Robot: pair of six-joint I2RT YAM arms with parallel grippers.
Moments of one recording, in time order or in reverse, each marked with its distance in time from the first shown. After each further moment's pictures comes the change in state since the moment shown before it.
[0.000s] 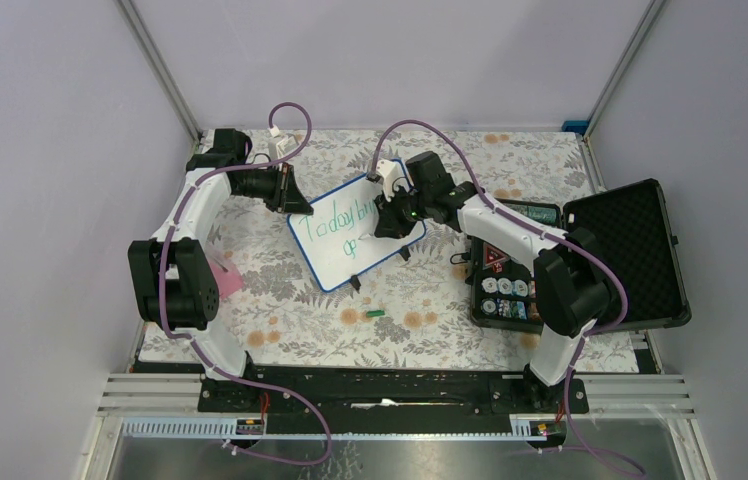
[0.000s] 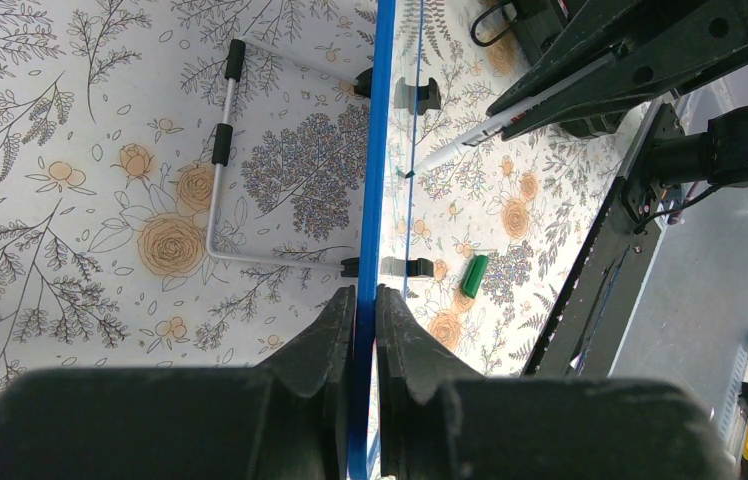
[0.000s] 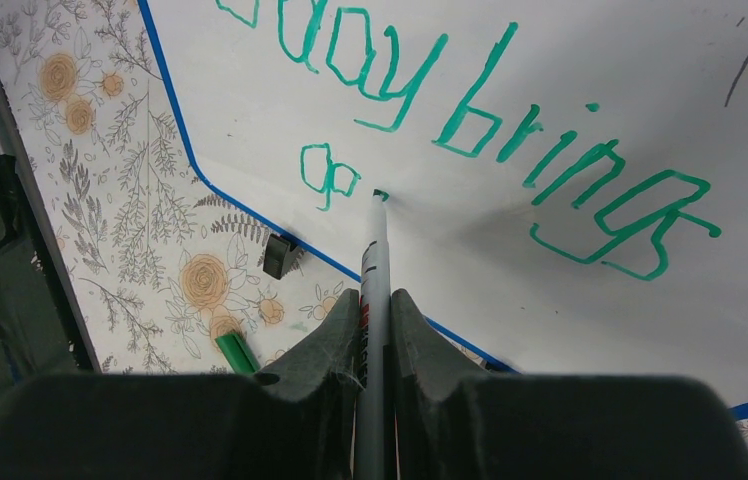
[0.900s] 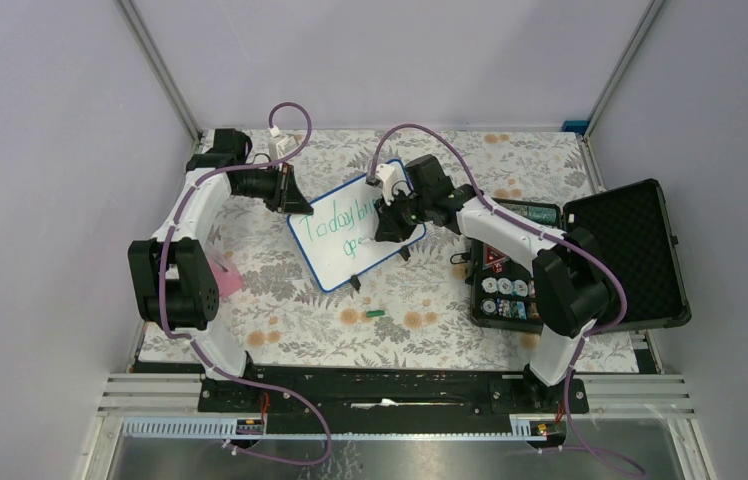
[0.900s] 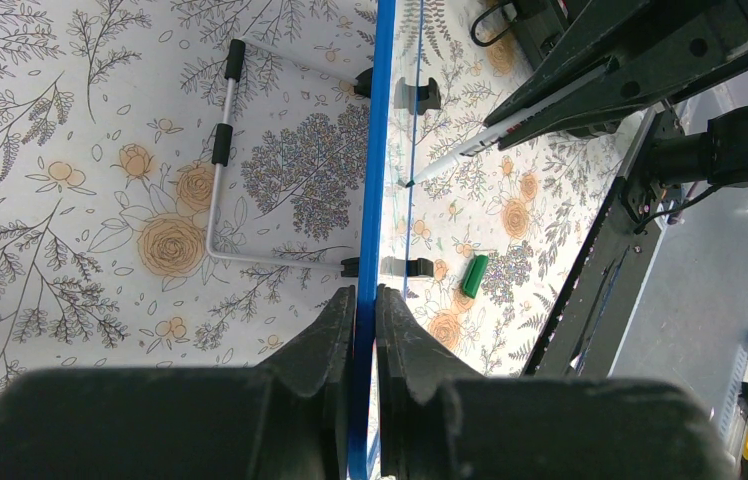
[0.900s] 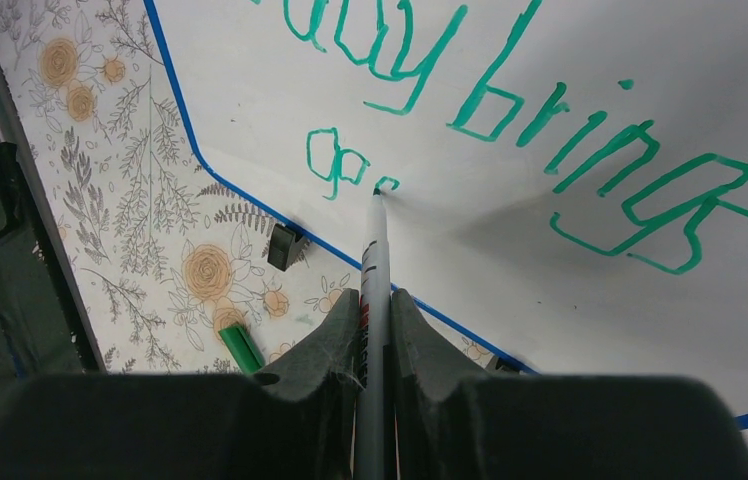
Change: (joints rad) left arm 0.000 0.000 0.000 0.000 -0.001 0.000; right arm 0.006 0.000 -0.019 0.002 -0.006 -0.002
